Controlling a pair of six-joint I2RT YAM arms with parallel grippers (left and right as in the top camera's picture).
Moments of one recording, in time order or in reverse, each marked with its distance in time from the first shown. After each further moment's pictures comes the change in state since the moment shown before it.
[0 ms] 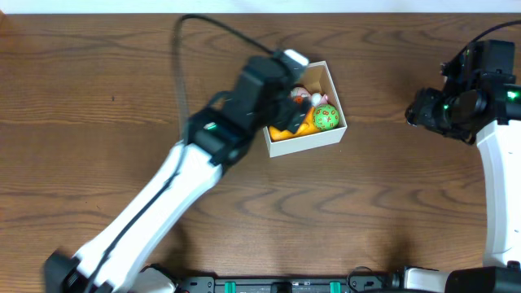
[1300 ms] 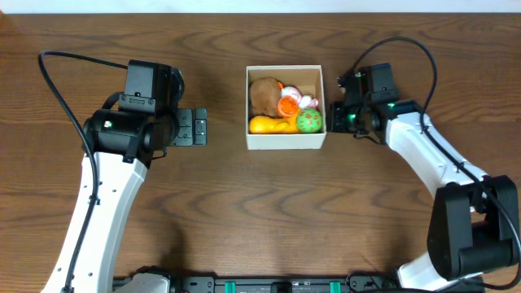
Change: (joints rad) left arm 0.433 -0.109 -0.006 -0.533 -0.003 -0.137; right arm 0.334 0.238 -0.341 0.686 -0.242 0.065
